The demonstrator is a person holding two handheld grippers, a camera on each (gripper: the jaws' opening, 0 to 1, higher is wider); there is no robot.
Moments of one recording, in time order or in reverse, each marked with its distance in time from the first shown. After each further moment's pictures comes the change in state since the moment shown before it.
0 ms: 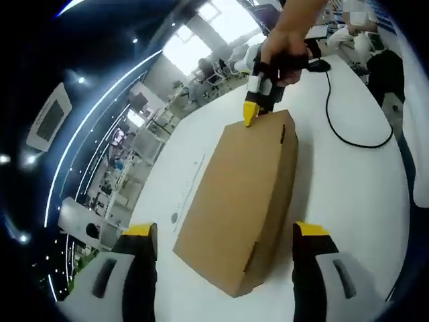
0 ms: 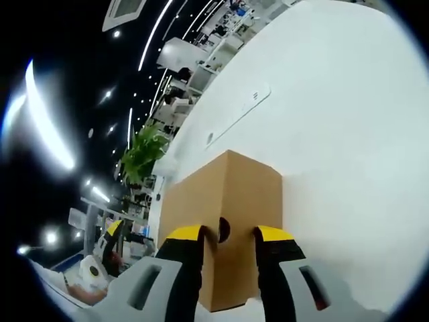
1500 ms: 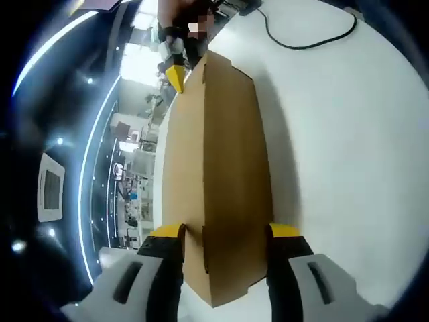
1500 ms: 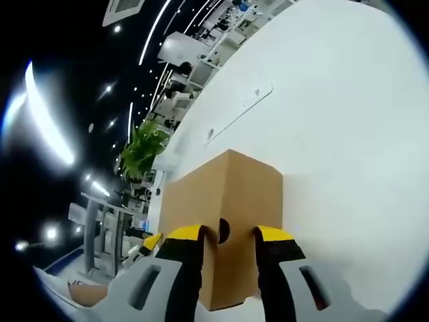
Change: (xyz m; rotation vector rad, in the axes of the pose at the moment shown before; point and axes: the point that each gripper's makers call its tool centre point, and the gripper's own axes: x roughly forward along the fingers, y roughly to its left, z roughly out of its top) left arm 0.045 -0.036 -0.049 0.386 0.091 0.074; right arm 0.000 -0.005 0.006 -0.013 0.035 0.004
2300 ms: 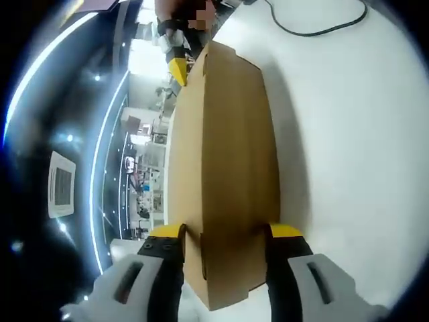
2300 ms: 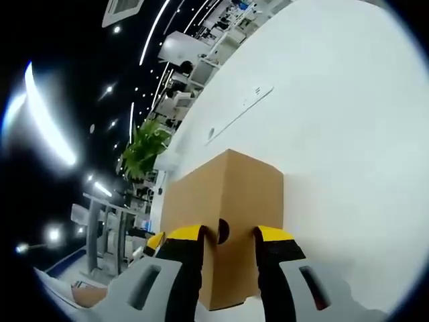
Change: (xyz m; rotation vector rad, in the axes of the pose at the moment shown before) left arm 0.007 0.003 -0.001 0.001 0.065 0.081; right arm 0.001 0.000 -0.002 0.014 0.007 0.015
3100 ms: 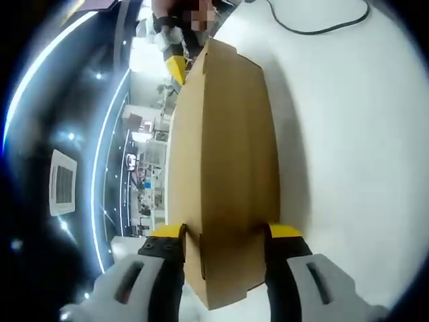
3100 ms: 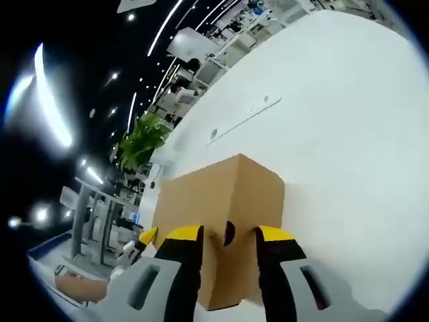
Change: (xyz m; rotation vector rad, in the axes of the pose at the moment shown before) left arm 0.000 -0.002 0.000 -0.005 0.021 0.011; right arm -0.004 0.011 0.006 -0.135 -0.023 -0.048
